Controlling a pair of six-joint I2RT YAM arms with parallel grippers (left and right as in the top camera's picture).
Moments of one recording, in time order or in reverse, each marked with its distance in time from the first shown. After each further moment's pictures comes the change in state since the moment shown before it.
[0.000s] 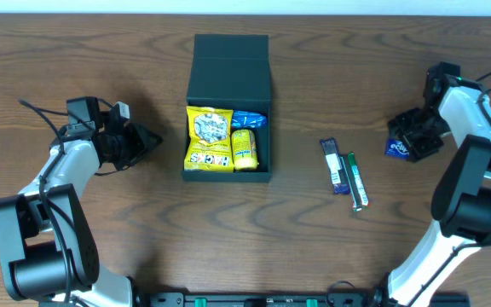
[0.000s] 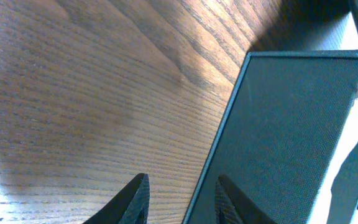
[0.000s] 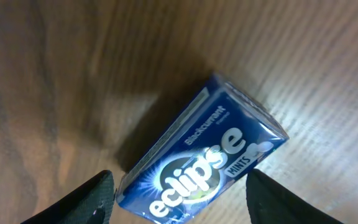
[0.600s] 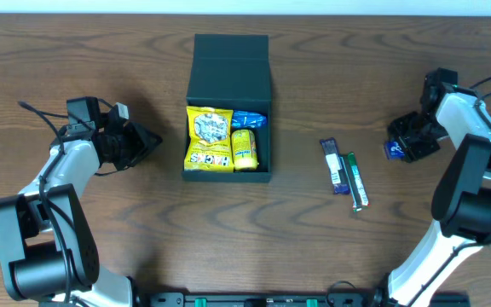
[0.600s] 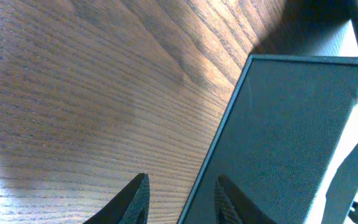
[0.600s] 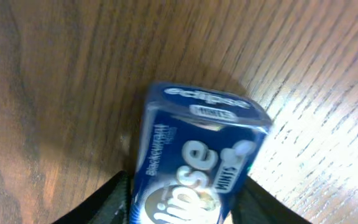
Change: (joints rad) left arm 0.000 0.000 0.000 -0.003 0.000 -0.042; right arm -0.005 0.000 -0.062 0.080 -0.005 0.001
